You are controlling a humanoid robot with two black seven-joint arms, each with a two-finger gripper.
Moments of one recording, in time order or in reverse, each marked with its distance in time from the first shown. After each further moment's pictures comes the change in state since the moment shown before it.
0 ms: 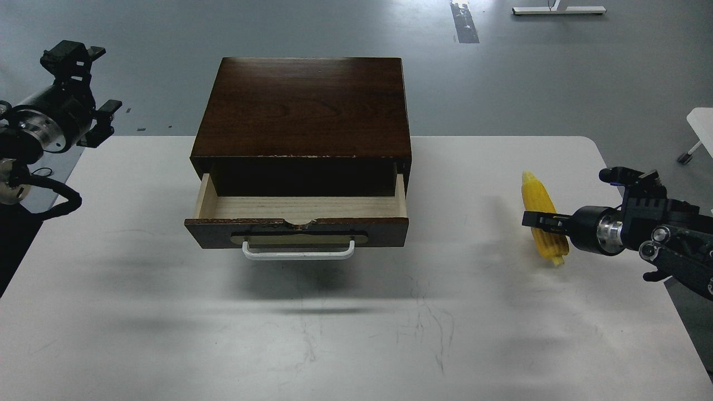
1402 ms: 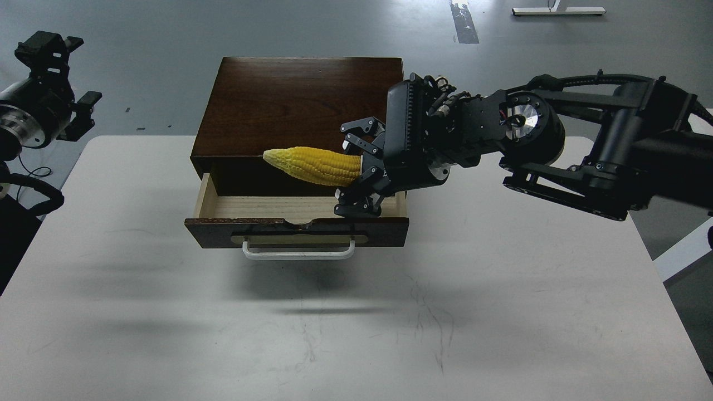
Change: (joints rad) left arm -0.002 0.055 0.001 -0.001 0.002 0.000 -0.041; right arm 0.541 0.356 -0.128 0.290 -0.941 -0.111 0.338
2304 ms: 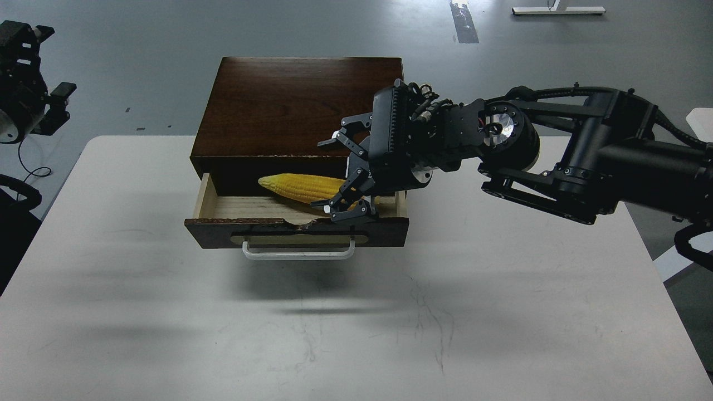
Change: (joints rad) left arm 0.002 0.048 0.000 -0.008 0.000 -0.003 -0.027; right arm -0.037 0.066 0.008 -0.085 0.016 -0.061 -0.011
